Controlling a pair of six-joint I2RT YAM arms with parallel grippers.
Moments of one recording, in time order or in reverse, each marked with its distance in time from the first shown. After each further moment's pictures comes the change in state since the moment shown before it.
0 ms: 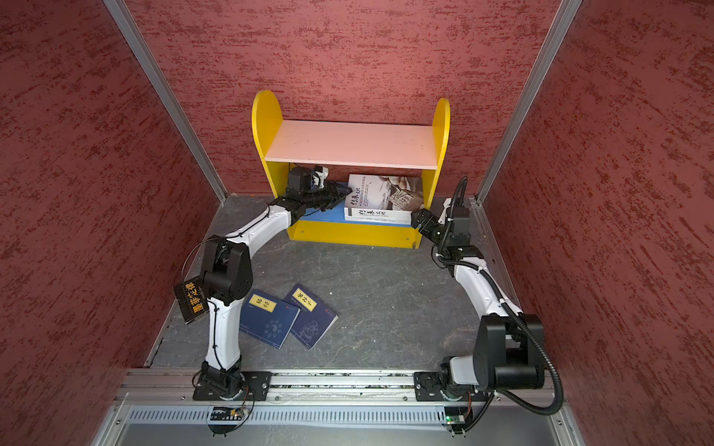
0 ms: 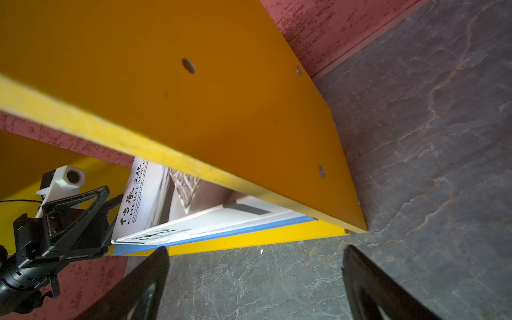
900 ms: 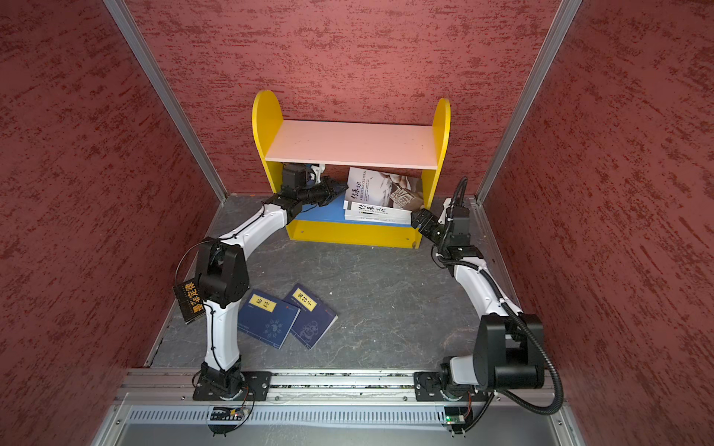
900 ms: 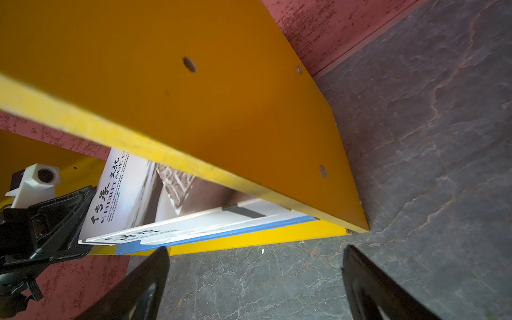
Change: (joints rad) left arm 0.012 -0.043 -0.007 0.040 0.021 0.009; right arm 0.000 0.000 0.000 0.001 -0.004 0.007
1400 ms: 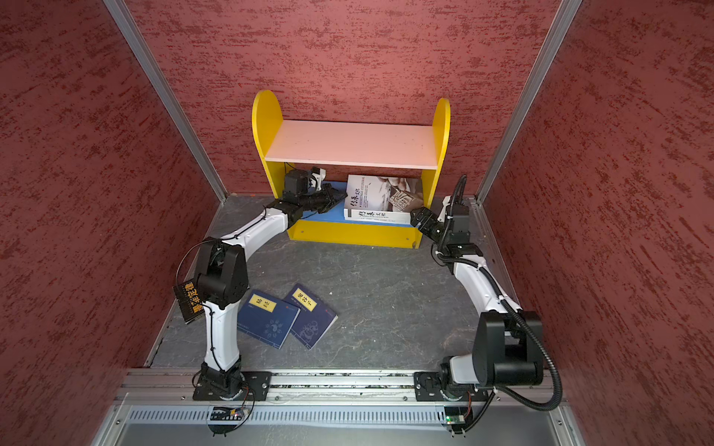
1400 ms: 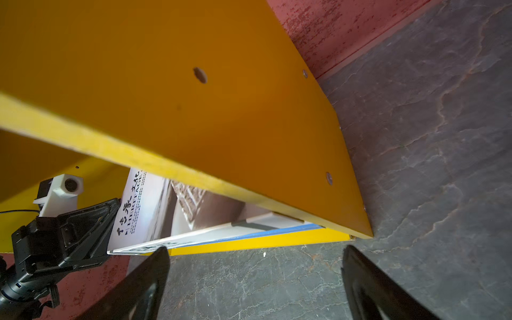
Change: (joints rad) left arm -0.005 -0.015 -0.084 -0.001 -0.021 0.020; right arm 0.000 0.020 0.023 0.001 -0.010 -0.008
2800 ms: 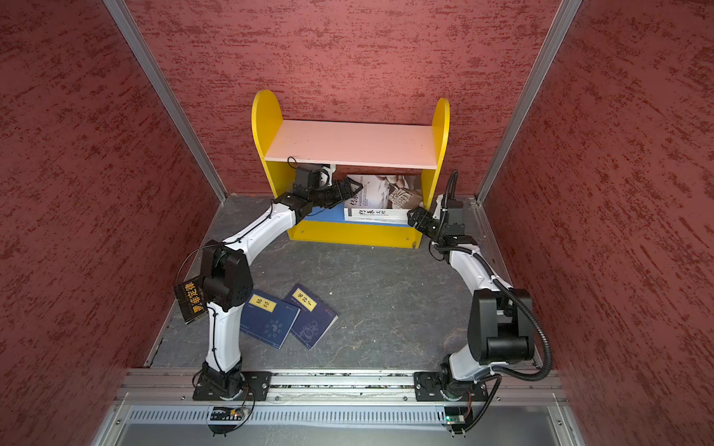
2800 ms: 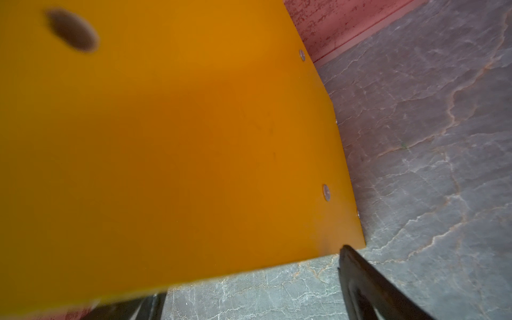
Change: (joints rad) left arm -0.082 0.015 0.166 -0.190 -0.179 0.166; right arm 0.000 0.132 0.088 -0.039 -0.017 -0.087
